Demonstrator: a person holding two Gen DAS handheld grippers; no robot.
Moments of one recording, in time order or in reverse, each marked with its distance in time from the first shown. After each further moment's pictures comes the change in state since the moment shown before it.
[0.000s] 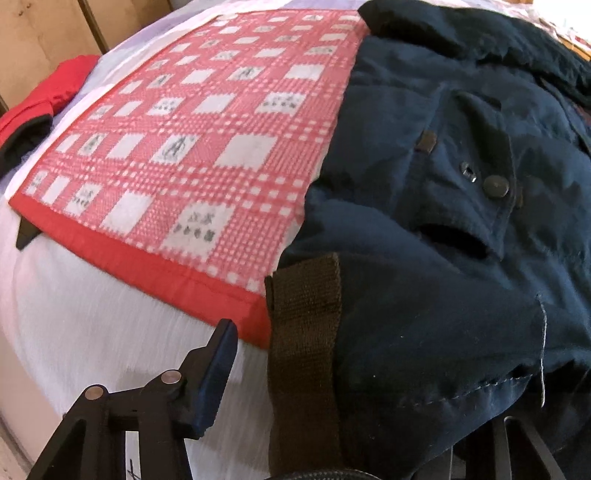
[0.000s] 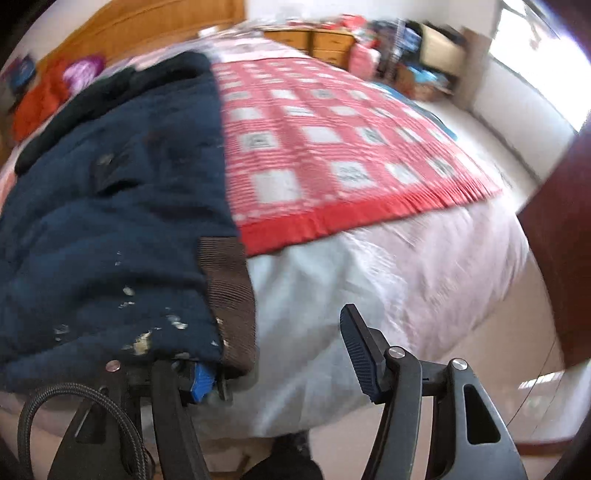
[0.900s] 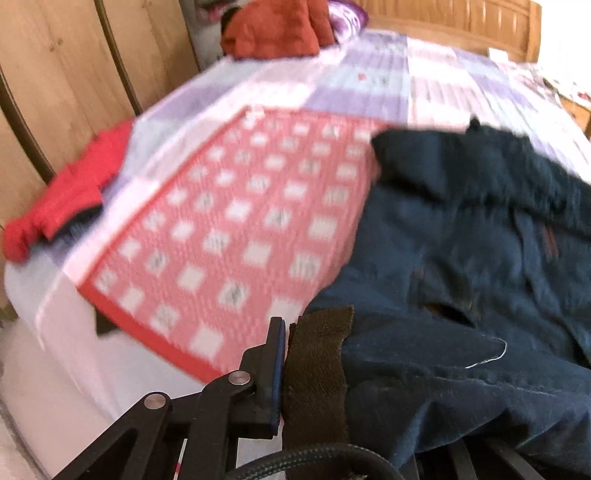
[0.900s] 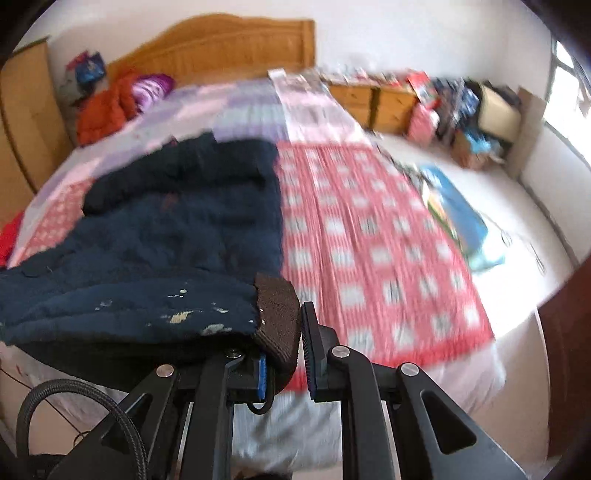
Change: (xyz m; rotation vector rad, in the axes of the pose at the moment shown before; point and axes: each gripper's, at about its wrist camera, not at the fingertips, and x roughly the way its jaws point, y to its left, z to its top) left arm -0.165 0.013 0.123 -0.054 -0.165 0.028; right arm -0.129 0.004 0.181 -0.207 -0.172 0.232
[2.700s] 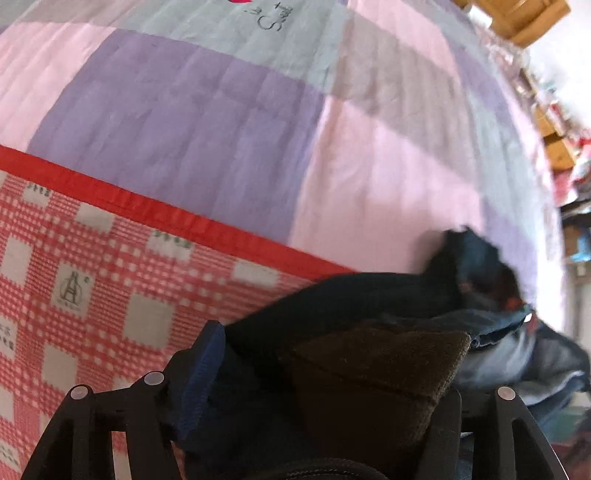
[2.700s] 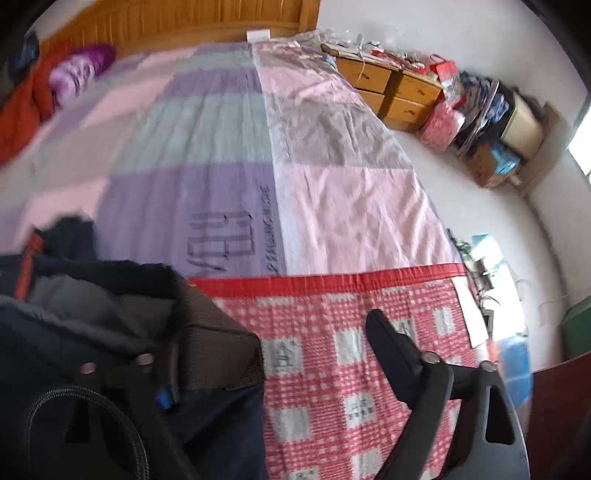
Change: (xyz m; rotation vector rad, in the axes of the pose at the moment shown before) left arm 0.406 -0.183 0.393 -0.074 0.475 -0.494; right arm 0.480 0.005 0.406 0.004 0.193 -0.099
